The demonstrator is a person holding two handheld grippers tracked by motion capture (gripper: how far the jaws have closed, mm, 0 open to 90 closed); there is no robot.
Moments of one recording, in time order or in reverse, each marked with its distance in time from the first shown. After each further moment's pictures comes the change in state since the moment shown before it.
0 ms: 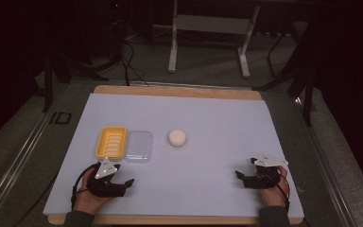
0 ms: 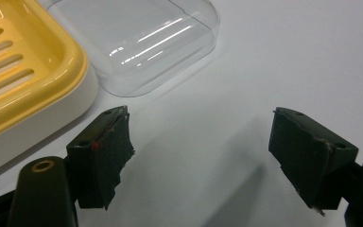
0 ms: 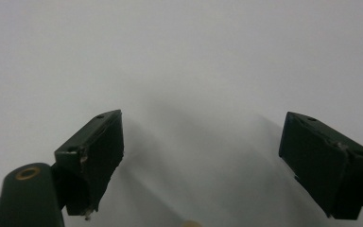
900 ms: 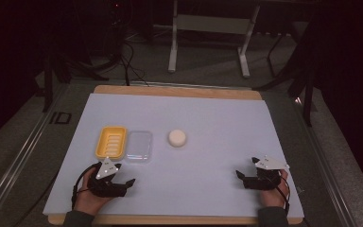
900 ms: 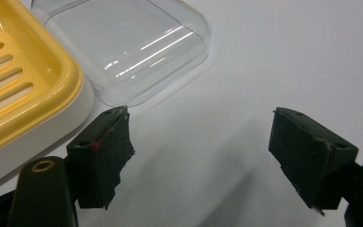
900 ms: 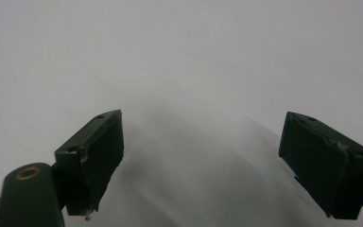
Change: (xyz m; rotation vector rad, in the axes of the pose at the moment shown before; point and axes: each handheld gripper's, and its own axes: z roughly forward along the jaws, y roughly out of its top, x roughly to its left) left arm -0.005 0.007 -0.003 0.002 0.002 0.025; right arm 0.005 -0.002 -0.004 -0.044 -0.043 -0.035
